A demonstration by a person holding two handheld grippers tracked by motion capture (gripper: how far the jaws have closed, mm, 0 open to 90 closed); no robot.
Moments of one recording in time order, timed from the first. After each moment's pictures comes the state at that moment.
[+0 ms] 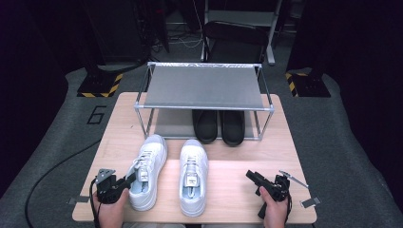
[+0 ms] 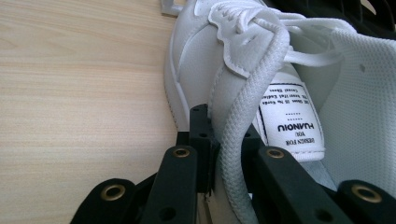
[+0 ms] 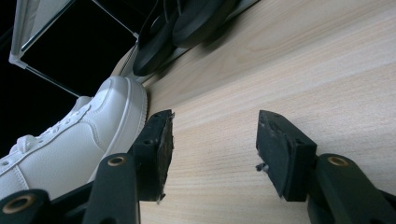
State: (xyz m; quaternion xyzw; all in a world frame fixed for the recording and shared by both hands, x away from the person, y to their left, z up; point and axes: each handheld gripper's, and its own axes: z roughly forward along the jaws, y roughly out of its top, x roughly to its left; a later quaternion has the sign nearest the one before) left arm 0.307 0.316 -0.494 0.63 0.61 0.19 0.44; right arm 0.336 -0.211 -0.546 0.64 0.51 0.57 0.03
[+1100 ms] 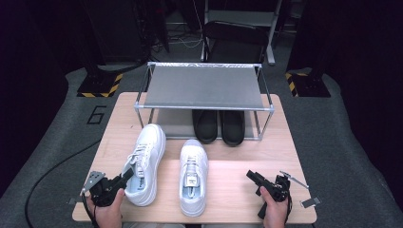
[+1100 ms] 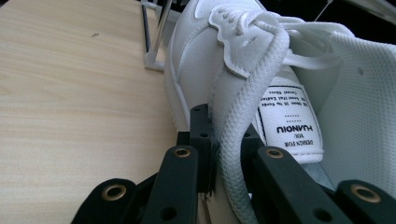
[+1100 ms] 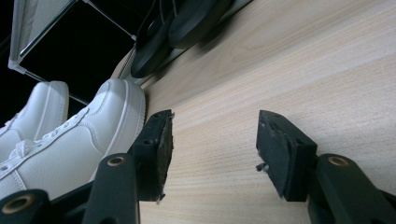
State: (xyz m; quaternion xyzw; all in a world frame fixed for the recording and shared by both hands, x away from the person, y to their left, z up) left arm 0.293 0.325 -0.483 0.57 0.58 0.21 0.54; right arm 0.336 -0.213 -0.549 0.65 0.51 0.57 0.02
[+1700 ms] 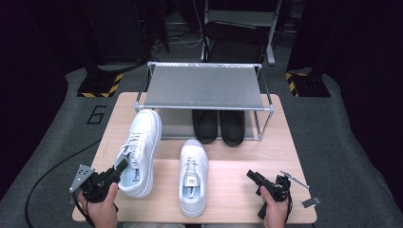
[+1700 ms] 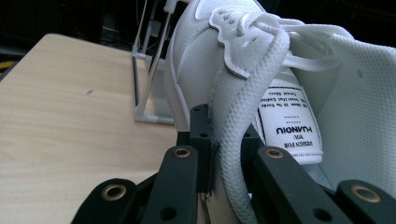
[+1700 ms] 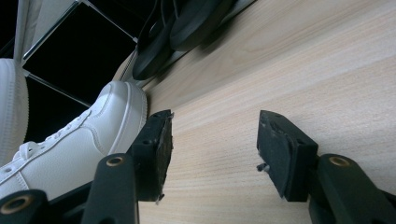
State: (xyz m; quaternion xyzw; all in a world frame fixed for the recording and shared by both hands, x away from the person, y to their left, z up) left arm 0.291 0.328 -0.442 0.56 0.54 0.25 0.58; right arm 0.336 -0.213 -0.548 0.65 0.50 0.57 0.02
